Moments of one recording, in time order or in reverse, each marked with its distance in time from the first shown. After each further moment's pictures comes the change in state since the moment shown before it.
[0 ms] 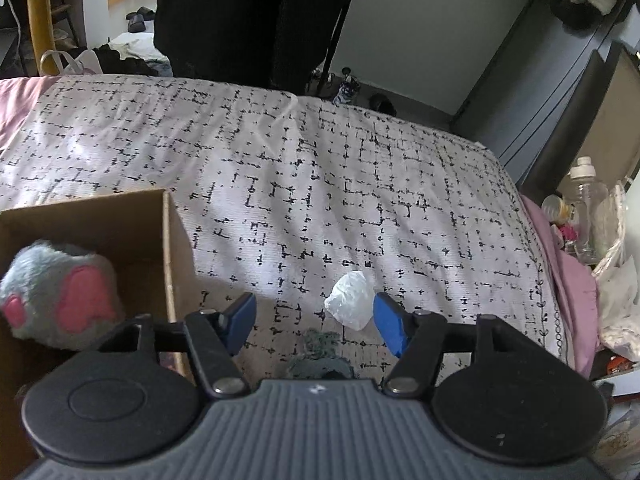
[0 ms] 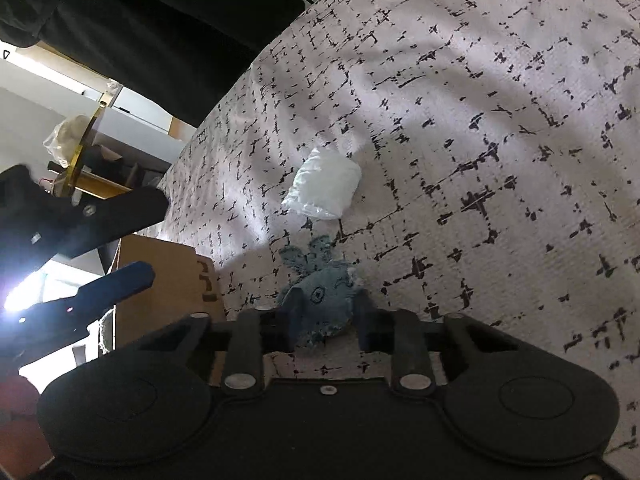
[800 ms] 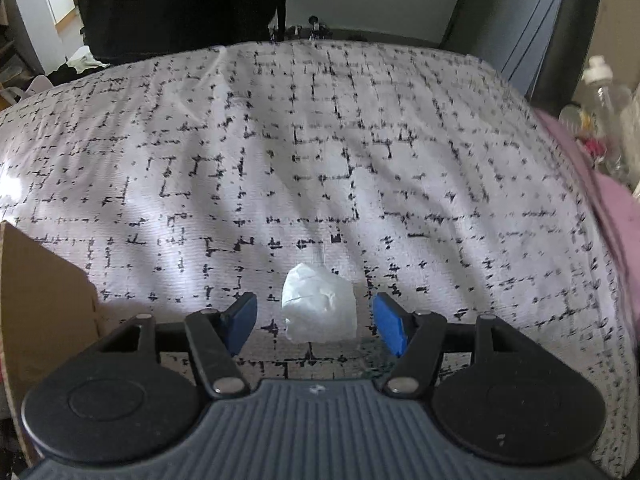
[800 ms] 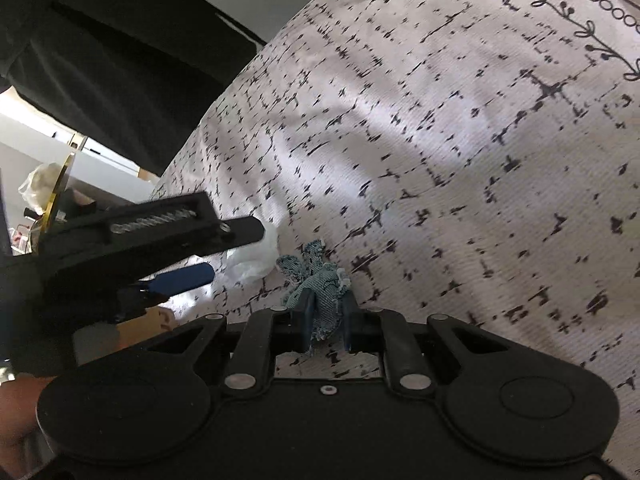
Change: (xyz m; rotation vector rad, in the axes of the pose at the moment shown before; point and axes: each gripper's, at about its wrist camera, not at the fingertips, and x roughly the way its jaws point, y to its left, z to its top) left arm 0.094 -0.059 -0.004 0.209 0.135 0.074; right arm -0.036 -0.037 0.015 0.079 -0.104 -0.090
